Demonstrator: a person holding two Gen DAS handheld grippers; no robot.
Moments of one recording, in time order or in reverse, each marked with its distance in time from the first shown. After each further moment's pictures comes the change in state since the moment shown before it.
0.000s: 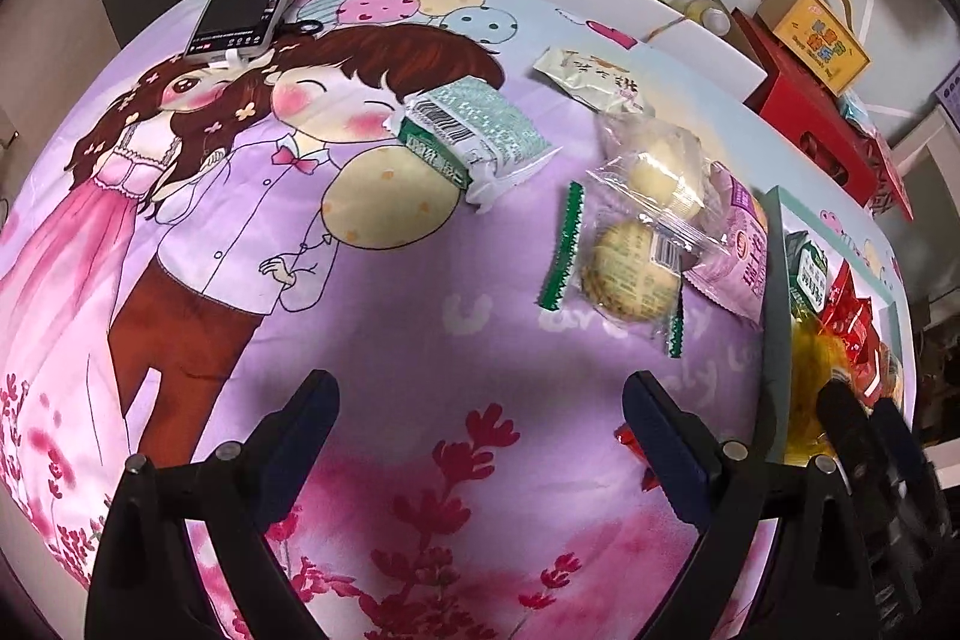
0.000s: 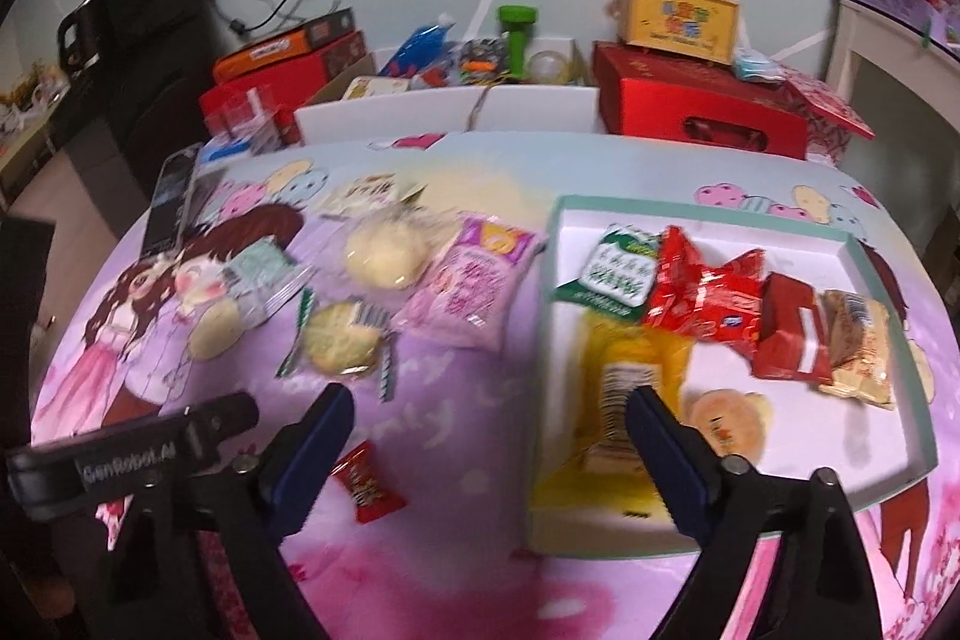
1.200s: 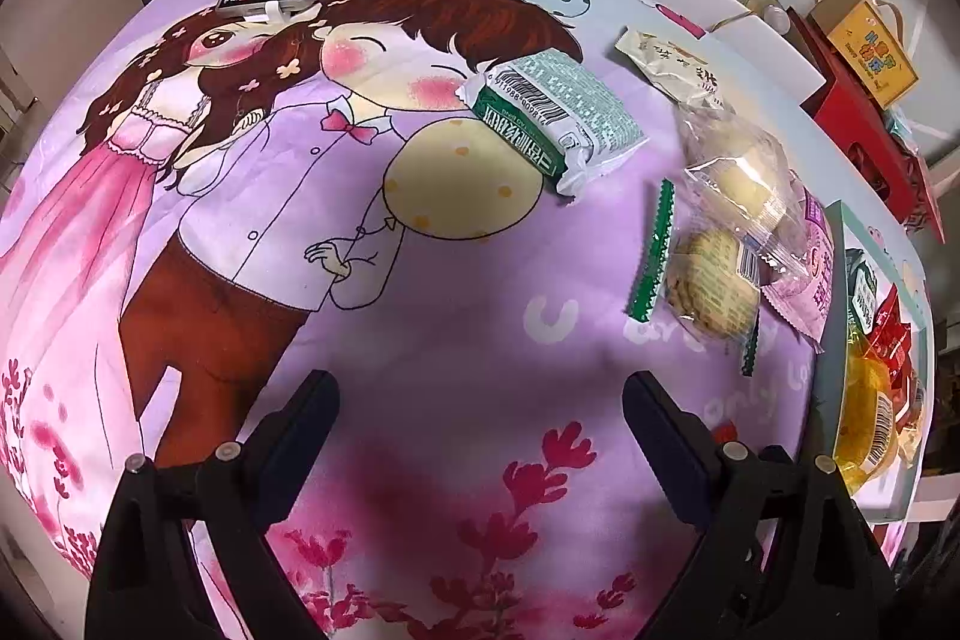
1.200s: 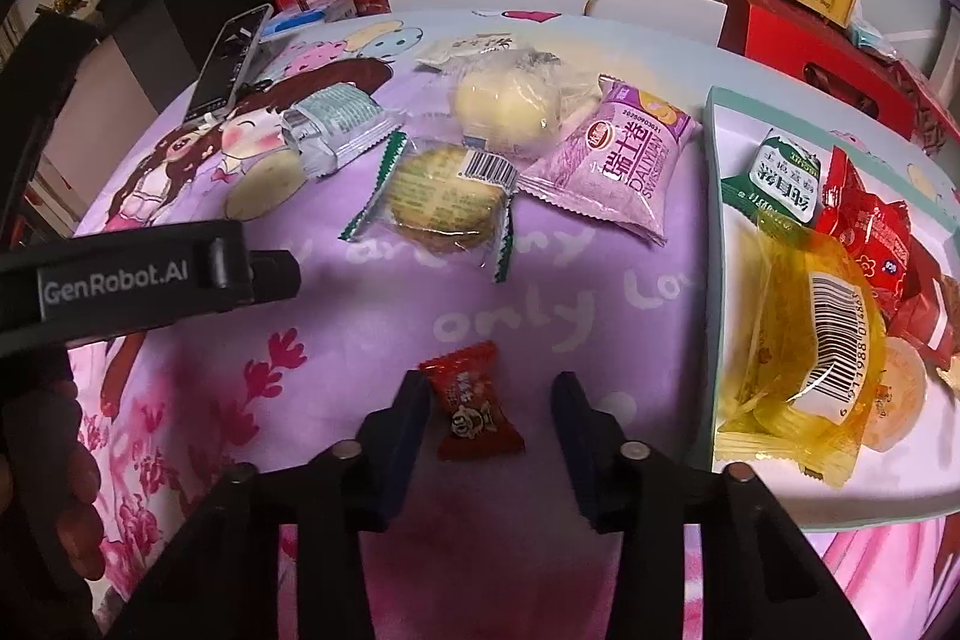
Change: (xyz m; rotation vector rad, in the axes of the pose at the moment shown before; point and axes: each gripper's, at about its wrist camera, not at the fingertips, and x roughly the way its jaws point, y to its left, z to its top) left arm 0.023 0.022 0.005 -0.056 0.069 0.060; right arm 0.052 0.041 -0.032 -0.136 0.215 0.129
